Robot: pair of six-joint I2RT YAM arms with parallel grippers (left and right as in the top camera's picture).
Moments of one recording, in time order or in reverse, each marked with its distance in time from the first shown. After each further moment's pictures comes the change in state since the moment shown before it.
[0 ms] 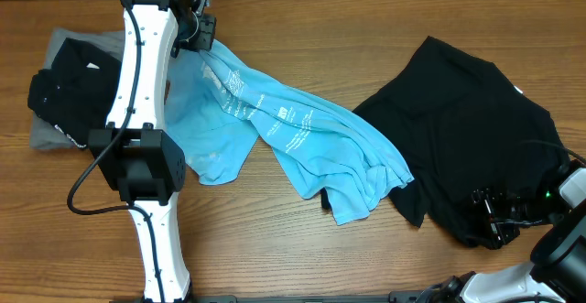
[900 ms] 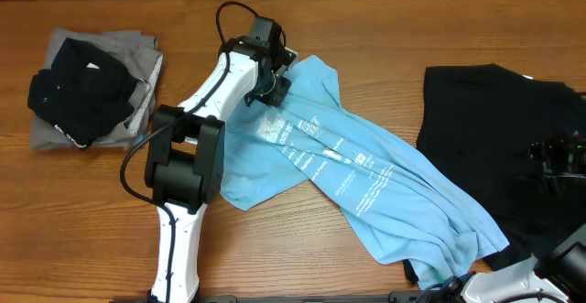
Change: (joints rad) left arm -0.263 0.000 -0.567 0.459 0.077 0.052; right arm -0.010 0.028 0.504 -0.151 0.021 0.039
